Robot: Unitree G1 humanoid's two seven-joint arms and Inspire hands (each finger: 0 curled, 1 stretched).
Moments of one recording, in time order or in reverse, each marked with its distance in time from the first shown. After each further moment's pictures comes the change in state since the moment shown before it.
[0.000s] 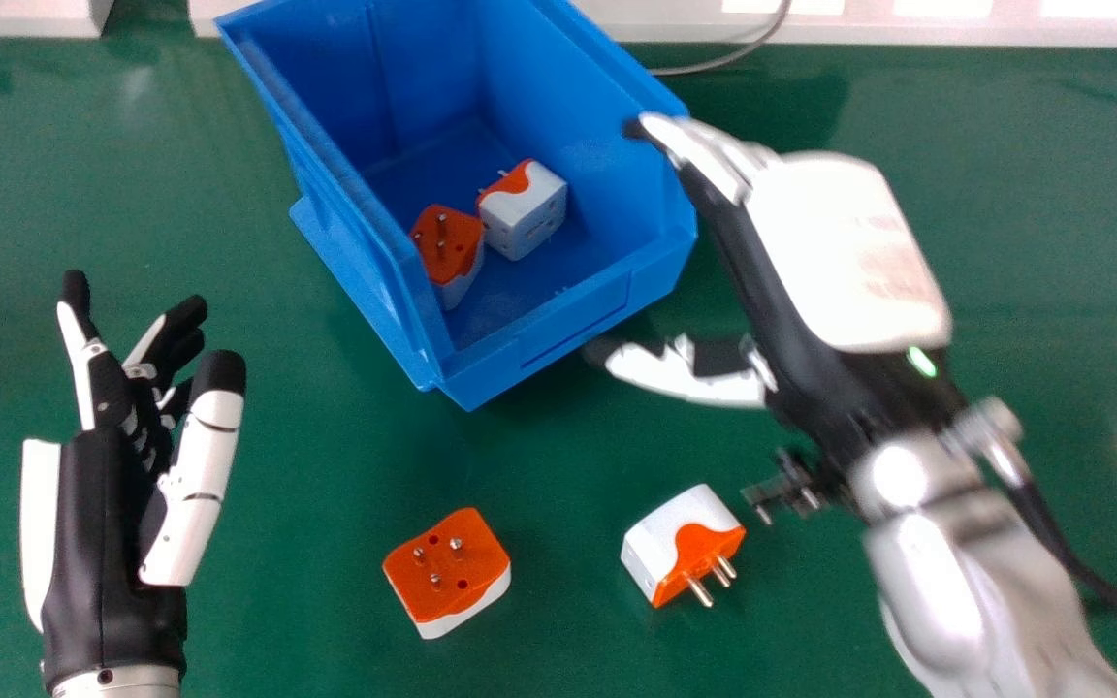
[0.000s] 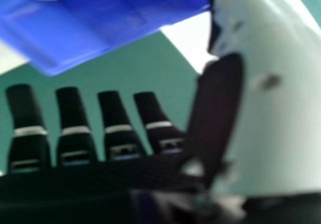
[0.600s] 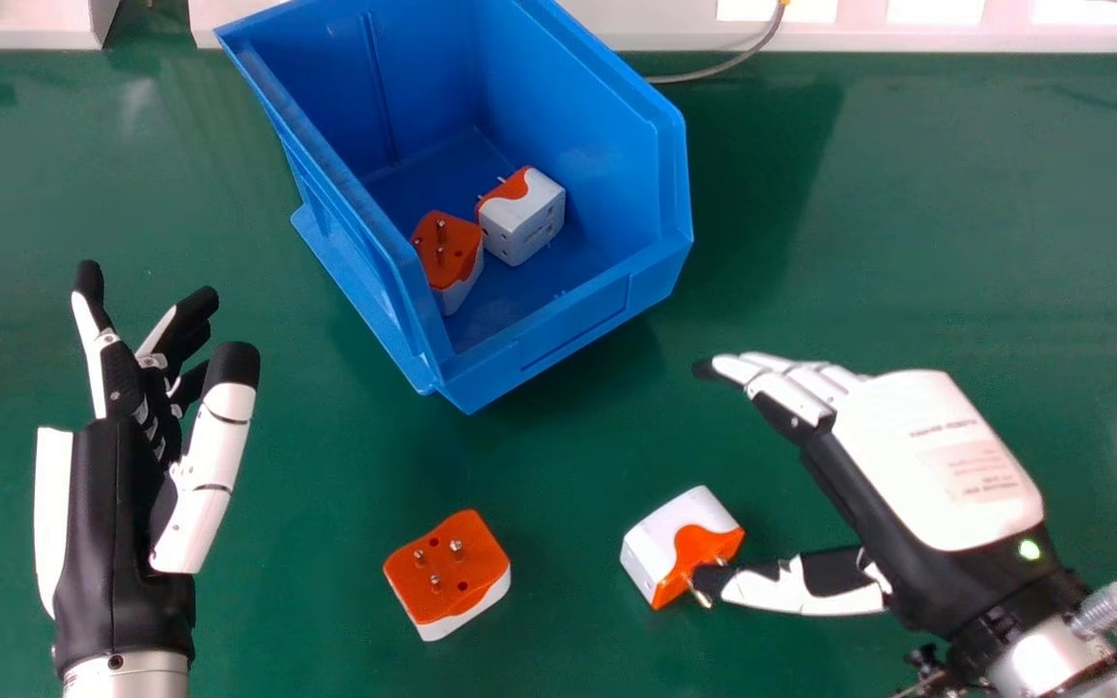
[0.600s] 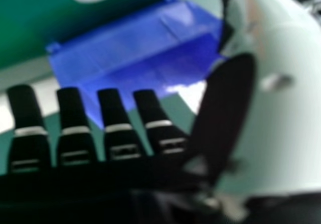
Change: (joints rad) left arm -0.021 0.002 -0.001 0.021 0.001 -0.008 -0.001; right arm 0.108 -0.195 -0.120 0.246 0.039 -0.390 0.013
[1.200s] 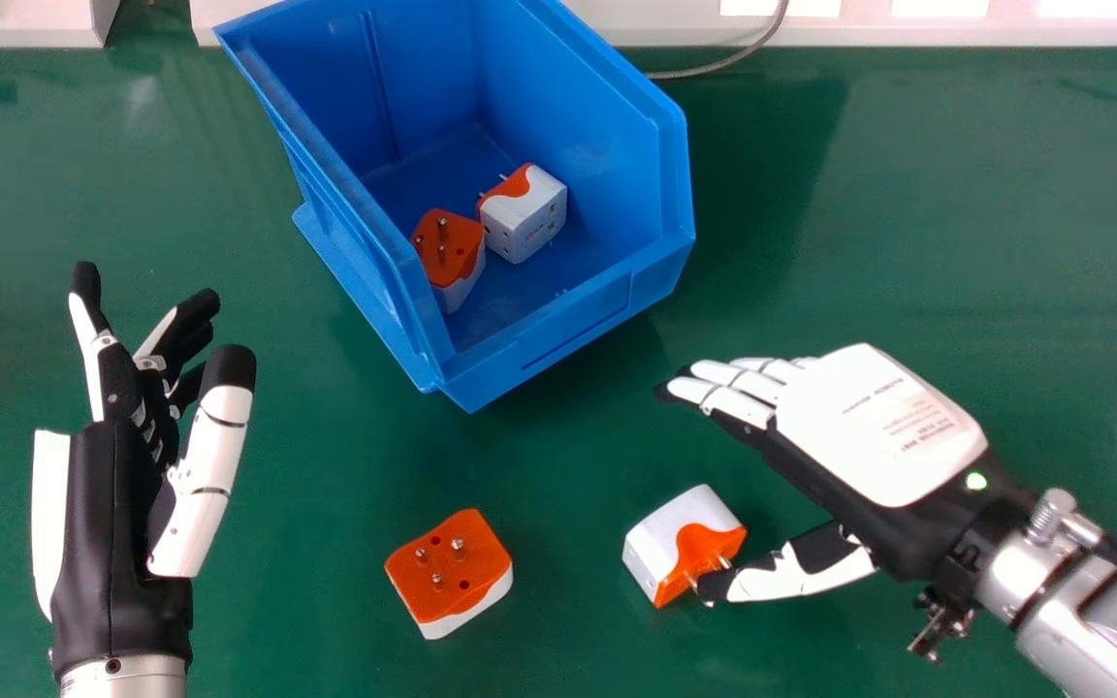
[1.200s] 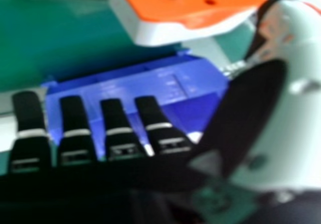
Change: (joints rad) left arm 0.001 0.004 0.006 0.018 0.000 -0.022 0.001; right arm -0.297 -0.076 0.084 0.309 -0.092 -0.192 0.062
